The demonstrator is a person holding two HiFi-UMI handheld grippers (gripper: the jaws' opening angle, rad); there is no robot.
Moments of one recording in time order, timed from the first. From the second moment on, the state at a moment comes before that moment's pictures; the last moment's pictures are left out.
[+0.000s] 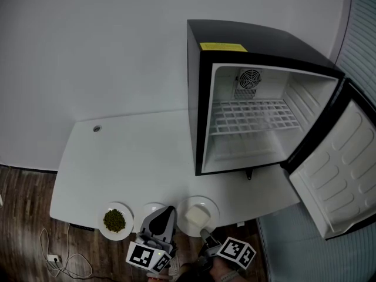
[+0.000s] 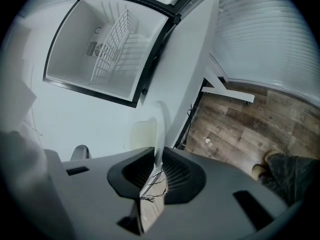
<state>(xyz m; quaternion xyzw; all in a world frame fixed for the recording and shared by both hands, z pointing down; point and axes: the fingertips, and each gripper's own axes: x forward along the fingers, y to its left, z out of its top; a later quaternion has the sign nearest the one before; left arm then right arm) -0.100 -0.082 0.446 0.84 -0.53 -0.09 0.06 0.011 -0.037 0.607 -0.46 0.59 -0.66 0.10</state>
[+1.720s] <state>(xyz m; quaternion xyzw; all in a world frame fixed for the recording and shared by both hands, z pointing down) -0.104 -0.187 0.410 0.86 -0.51 -0.10 0.05 0.077 -0.122 0.457 -0.47 0.59 -0.59 0.28</state>
